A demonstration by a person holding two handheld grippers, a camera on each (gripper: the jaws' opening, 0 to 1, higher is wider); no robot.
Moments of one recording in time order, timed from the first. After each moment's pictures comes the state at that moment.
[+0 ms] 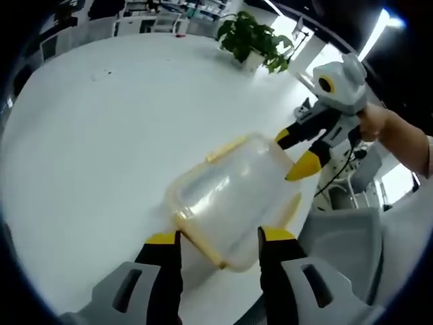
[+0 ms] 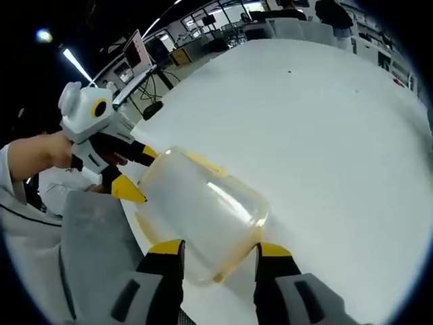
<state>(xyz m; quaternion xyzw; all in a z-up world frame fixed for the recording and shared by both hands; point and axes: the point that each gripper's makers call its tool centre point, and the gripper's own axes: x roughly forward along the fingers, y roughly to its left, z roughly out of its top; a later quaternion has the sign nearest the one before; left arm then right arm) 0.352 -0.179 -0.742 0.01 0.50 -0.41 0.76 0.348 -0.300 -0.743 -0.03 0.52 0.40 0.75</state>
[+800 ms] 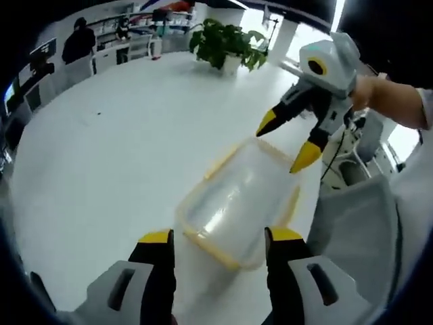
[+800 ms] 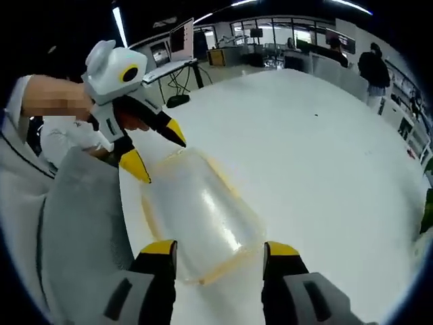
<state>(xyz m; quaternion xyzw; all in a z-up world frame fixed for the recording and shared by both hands) 0.361 -0.178 -0.719 0.13 0.41 -0.47 0.78 0.354 -0.296 -0.719 -0.16 0.41 0.47 0.76</state>
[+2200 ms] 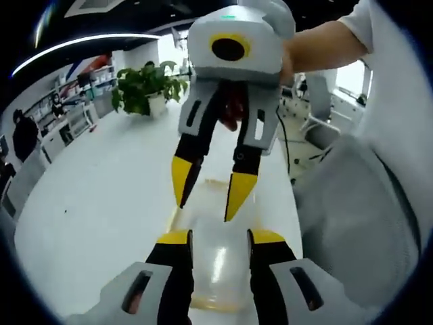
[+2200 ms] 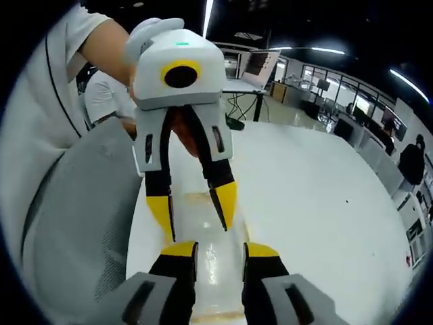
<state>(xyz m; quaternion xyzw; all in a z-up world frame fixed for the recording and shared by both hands) 0.339 -0.241 -0.694 0.23 0.25 -0.62 0.71 0.352 -0.235 -0.692 -0.28 0.27 0.60 0.70</state>
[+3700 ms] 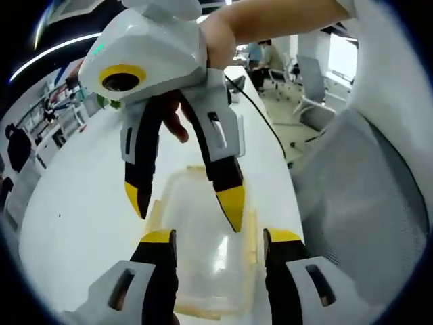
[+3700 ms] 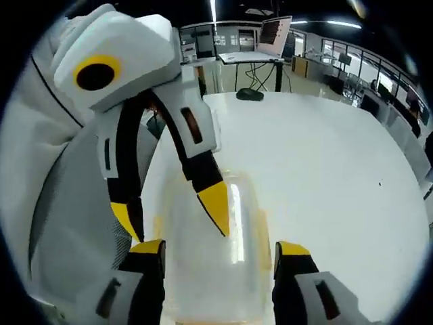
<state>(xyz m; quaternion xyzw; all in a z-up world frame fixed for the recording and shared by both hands) 0.325 -0.247 -0.719 0.27 0.26 -0.62 0.68 0.359 -0.232 -0.730 -0.27 0.36 0.64 0.62</state>
